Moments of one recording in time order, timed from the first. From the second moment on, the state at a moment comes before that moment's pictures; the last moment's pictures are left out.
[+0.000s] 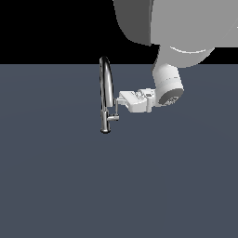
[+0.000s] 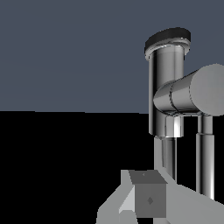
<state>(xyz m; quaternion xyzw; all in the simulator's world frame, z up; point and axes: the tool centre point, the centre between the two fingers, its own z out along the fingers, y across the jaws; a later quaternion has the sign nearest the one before) 0.107 0.015 0.135 -0.56 0.44 0.54 0.44</state>
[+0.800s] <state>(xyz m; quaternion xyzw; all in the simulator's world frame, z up) 0.105 0.018 0.129 -0.55 0.44 0.55 0.45</state>
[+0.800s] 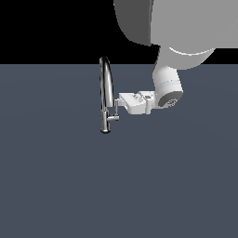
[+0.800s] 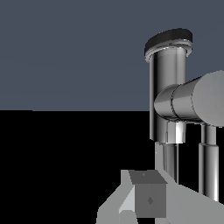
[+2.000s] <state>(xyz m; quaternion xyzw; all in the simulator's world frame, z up) 0.064 0.016 0.138 -0.55 0.44 0.55 0.45</state>
